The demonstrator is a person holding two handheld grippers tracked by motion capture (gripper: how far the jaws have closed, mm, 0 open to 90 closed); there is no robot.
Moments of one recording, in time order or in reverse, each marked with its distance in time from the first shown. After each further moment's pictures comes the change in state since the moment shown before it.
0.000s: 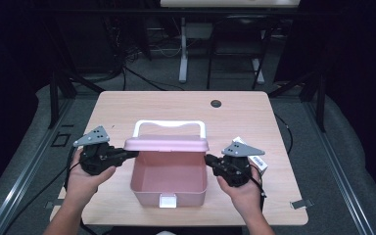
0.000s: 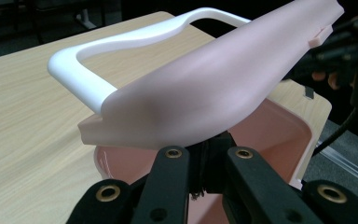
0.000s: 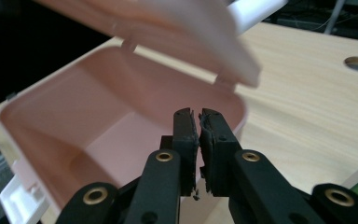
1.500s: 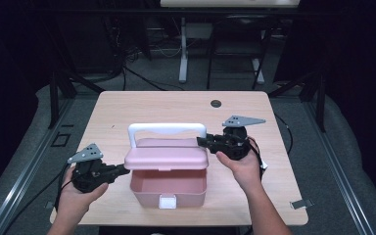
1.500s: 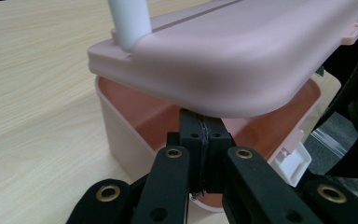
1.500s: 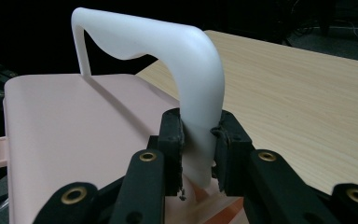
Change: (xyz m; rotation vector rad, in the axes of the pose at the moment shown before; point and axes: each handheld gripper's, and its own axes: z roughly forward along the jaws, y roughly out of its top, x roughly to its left) left arm -0.009 -0.039 -0.014 0.090 0.035 -0.080; right arm -0.030 0.056 0.015 -0.030 0.195 0.033
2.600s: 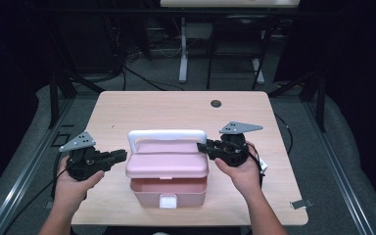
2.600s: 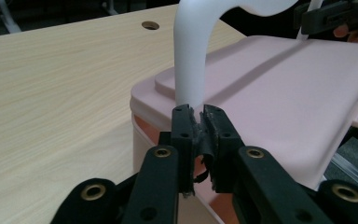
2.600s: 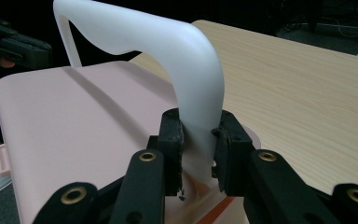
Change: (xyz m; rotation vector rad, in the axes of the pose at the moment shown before) left arm 0.021 0.016 -0.010 -0.068 0.043 -0.007; right arm 0.011 -0.010 -0.001 0.032 -0.050 -0.035
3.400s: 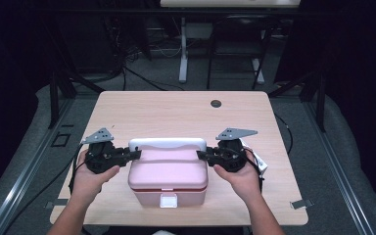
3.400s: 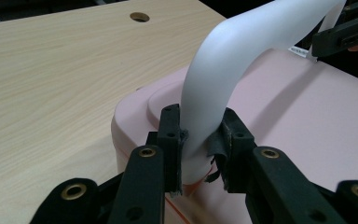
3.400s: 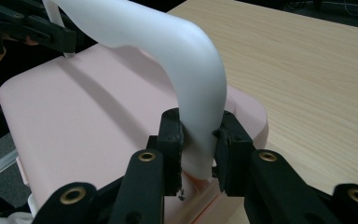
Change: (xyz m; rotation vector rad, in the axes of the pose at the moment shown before) left arm 0.003 0.006 0.043 0.024 -0.036 -0.004; right arm 0.003 -0.014 0.005 0.078 -0.008 -0.001
